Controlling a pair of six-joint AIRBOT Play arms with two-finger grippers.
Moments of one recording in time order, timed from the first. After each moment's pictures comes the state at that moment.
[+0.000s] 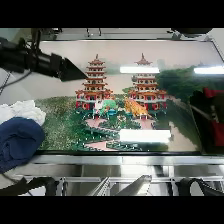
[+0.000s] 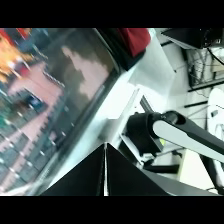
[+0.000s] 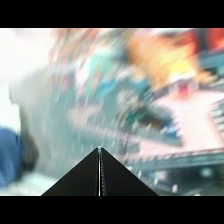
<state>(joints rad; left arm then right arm) -0.07 -1.34 1.45 0.45 -1.60 -1.13 -0.37 -0.68 0.82 -0.67 1.36 1.40</state>
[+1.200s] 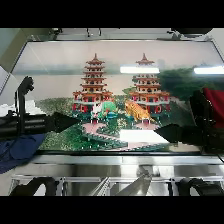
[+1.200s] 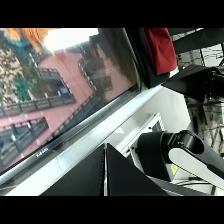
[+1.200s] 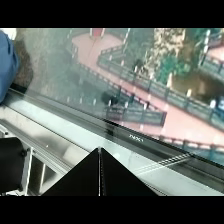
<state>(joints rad) 0.09 -0.70 0.68 0.45 -1.37 -1.14 0.03 -0.58 0.59 -0.70 1.21 1.38</state>
